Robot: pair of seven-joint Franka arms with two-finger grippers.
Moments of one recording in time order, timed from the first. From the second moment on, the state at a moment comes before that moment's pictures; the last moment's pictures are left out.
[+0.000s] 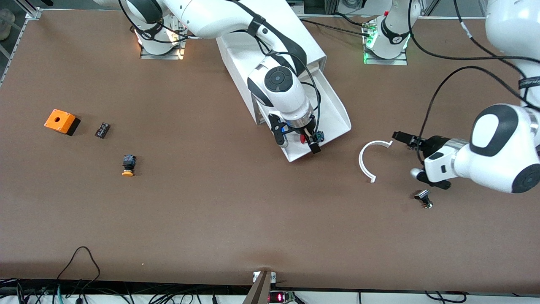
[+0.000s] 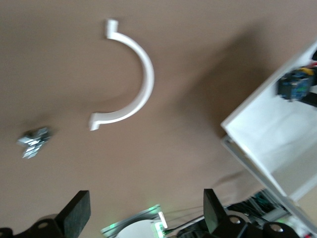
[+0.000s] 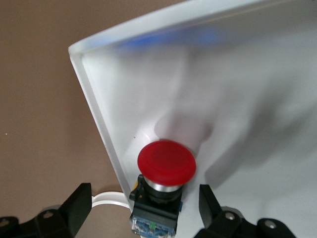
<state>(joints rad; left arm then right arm) 0.15 0.56 -0.23 -1.31 -0.12 1.33 0.18 0.84 0.94 0.04 -1.03 0.17 2.31 2.04</state>
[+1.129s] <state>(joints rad) 0.14 0.52 -0.23 -1.26 0.04 1.32 0.16 0.81 0.89 0.04 -0.90 0.17 2.11 1.97</state>
